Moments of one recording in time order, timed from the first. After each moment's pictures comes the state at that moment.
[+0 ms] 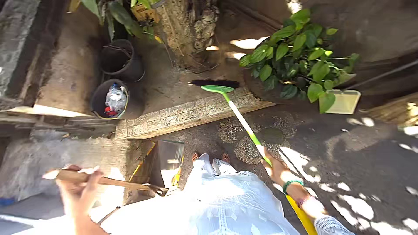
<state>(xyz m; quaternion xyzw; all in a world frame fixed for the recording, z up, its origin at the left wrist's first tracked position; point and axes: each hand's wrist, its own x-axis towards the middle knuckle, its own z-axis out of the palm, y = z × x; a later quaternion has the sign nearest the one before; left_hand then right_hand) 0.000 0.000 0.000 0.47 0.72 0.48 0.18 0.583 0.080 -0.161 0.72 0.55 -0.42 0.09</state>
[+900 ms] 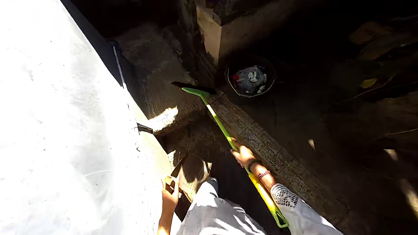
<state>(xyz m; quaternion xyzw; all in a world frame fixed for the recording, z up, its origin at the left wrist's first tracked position) 0.013 -0.255 -0.259 -0.01 0.81 0.58 -0.01 -0.027 0.119 -0.196 0.29 0.82 -0.42 0.28</state>
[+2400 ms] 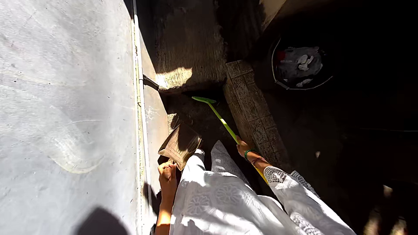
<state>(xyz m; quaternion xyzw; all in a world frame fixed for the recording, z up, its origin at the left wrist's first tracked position) 0.095 -0.222 -0.280 -0.18 0.84 0.51 -0.08 -0.034 0.145 -0.342 0.18 0.82 -0.17 0.52</state>
